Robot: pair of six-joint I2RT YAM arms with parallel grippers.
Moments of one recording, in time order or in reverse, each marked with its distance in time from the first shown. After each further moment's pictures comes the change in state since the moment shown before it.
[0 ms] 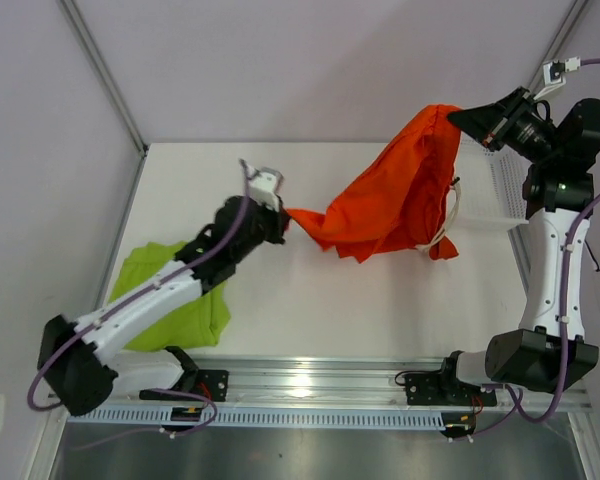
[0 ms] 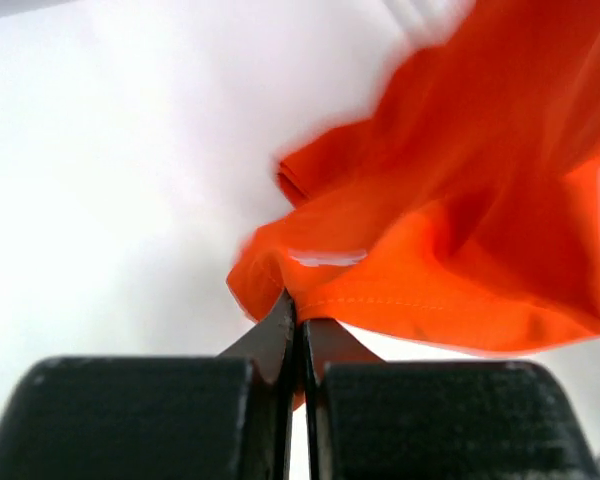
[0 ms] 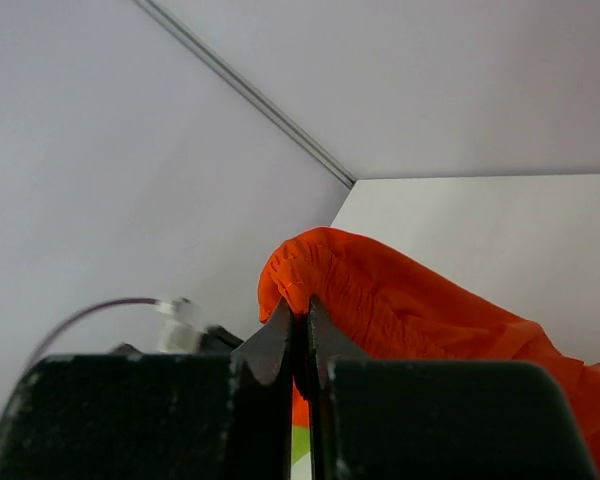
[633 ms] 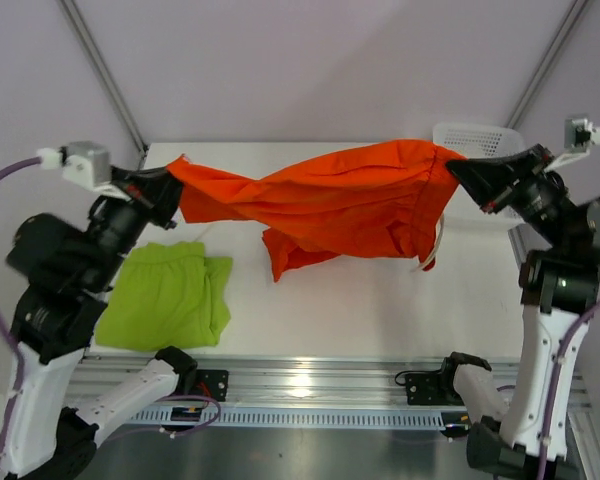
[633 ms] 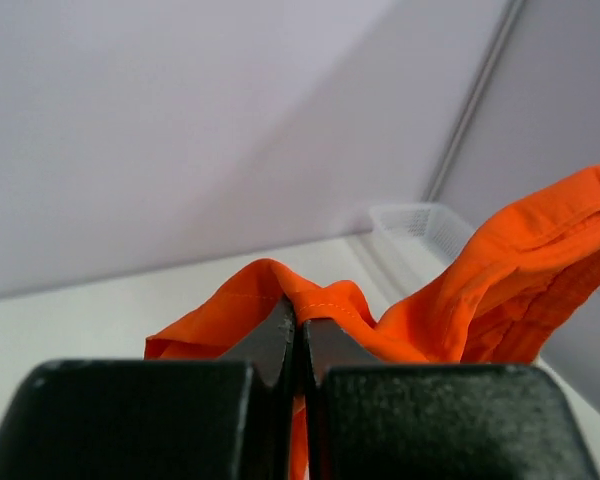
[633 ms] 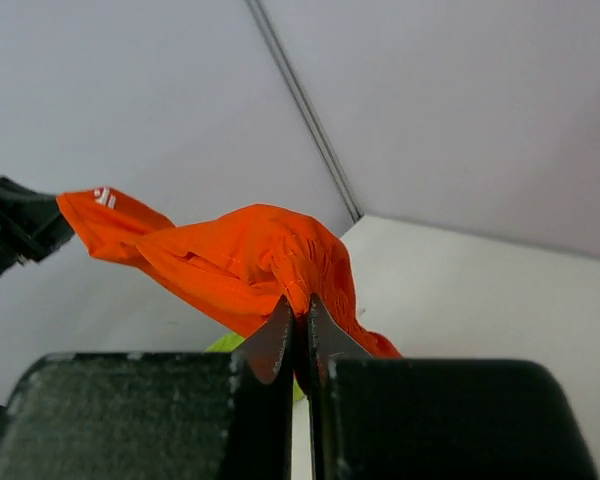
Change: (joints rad) left arm 0.235 -0.443 0.583 -0.510 0.043 0.031; right arm -0.006 -0.418 -0.317 0.118 0.005 -0.027
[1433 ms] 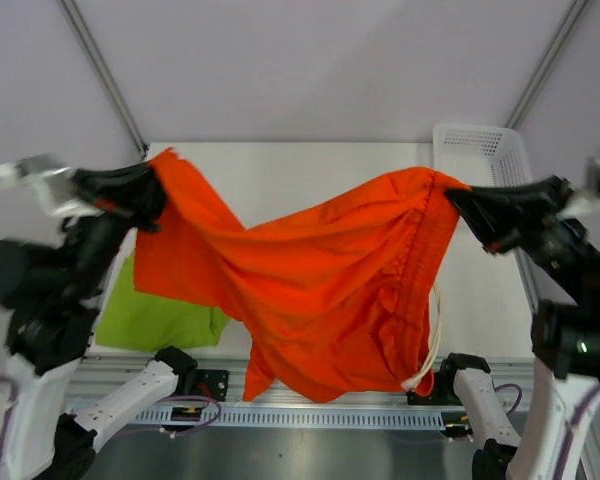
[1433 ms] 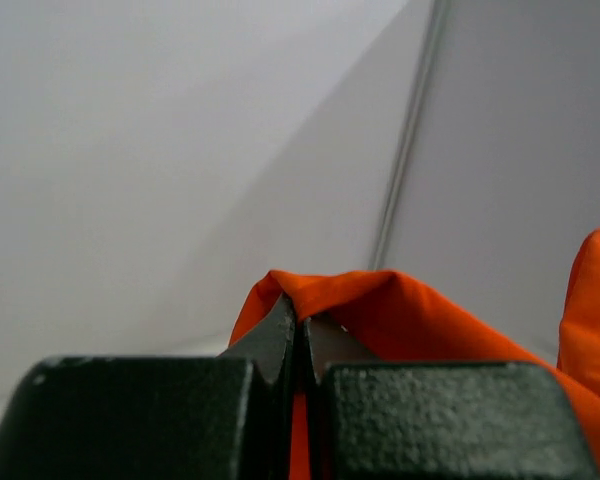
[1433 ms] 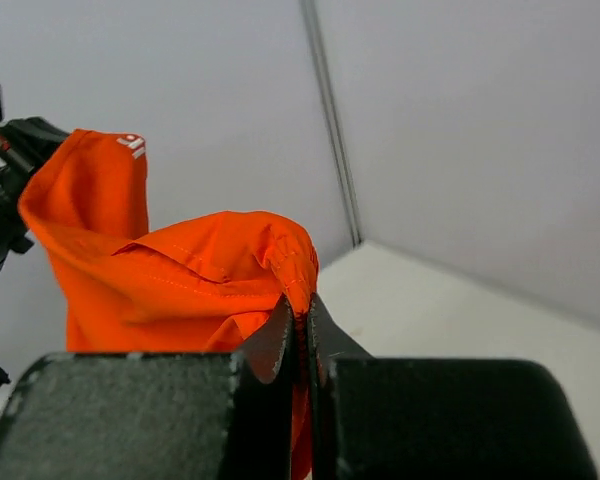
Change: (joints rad) left arm 0.000 -0.096 0.048 0.204 0.169 0.003; right arm 0.107 -0.205 0.249 -0.186 0.057 -0.166
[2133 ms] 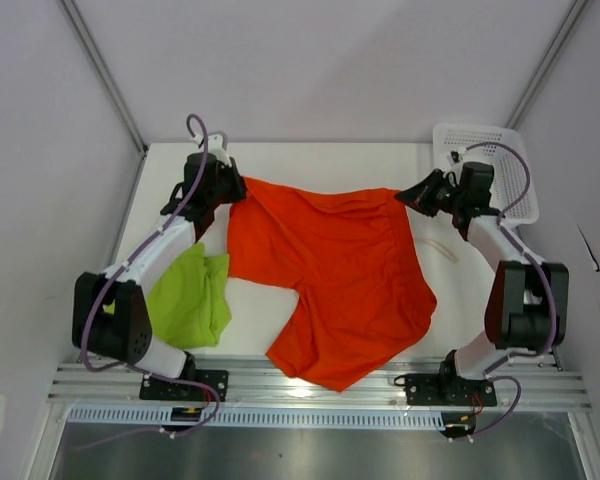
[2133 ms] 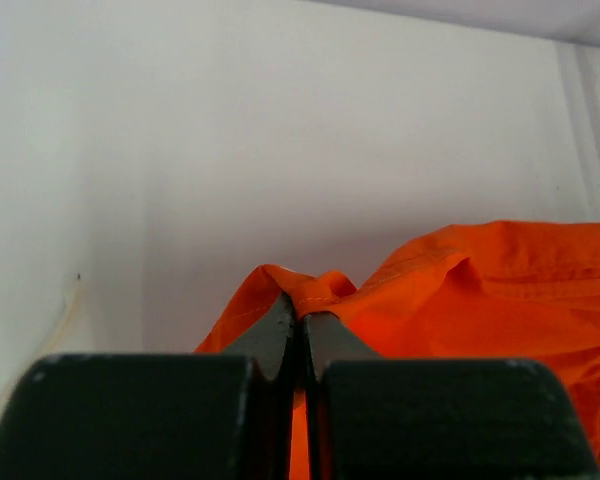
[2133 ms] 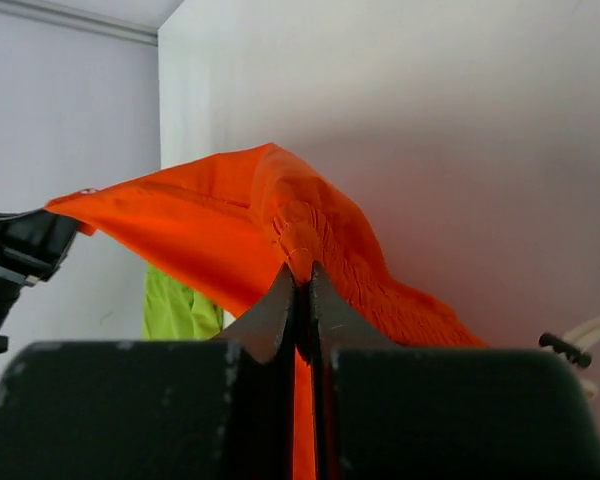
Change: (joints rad) left arm 0.272 0.734 -0.441 0.227 -0.039 -0.166; right arm 0.090 0.810 -0.539 0.217 0.269 0.055
